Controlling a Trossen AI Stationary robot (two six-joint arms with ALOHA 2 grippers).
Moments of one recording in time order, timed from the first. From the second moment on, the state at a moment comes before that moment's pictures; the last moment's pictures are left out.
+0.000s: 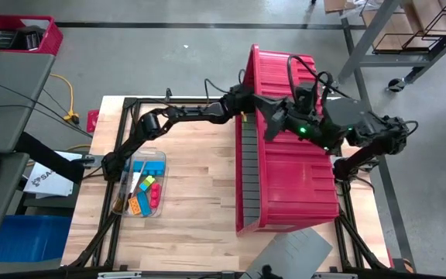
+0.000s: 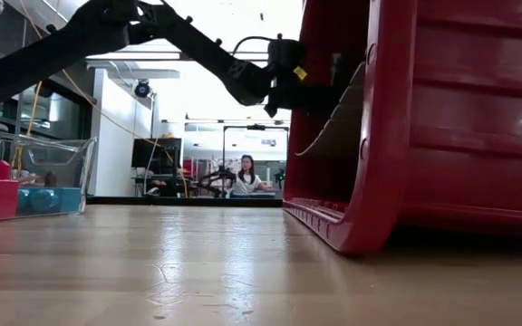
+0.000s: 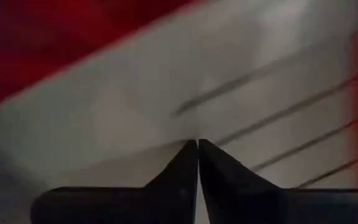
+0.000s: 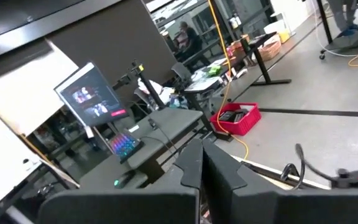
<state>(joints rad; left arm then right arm) 0.38 2.39 1.90 0.50 0.16 -1.10 0.29 1.53 2.04 -0.51 0.86 0.51</state>
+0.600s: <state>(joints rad) 0.33 2.31 1.90 -0.08 0.14 0.23 0.30 1.52 2.12 -0.57 0.87 0.48</state>
